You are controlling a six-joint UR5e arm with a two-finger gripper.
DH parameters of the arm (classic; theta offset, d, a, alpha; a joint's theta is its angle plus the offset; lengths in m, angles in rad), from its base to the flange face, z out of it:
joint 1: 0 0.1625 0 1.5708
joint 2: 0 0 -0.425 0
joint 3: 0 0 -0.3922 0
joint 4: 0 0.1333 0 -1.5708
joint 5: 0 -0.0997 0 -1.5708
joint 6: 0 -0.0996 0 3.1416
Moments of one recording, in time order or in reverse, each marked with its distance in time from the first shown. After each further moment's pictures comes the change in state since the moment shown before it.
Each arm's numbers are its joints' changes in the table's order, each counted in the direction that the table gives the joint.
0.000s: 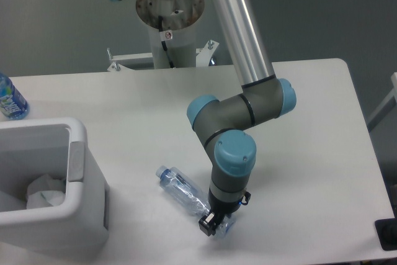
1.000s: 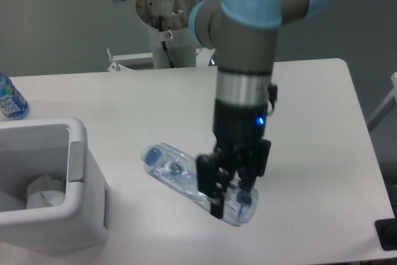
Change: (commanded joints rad) arm -0.006 0.292 0.201 0.162 0.298 0.002
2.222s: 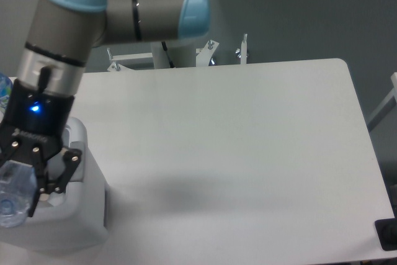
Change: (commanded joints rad) arm -0.335 -0.060 -0.008 0.052 0.000 -0.327
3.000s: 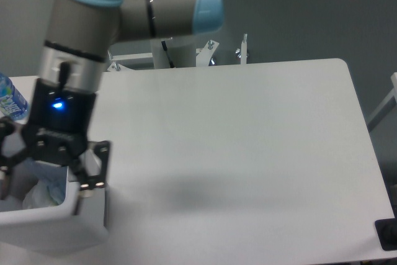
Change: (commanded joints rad) arm 0.140 0.072 -0.020 -0.037 -0.205 -0.219
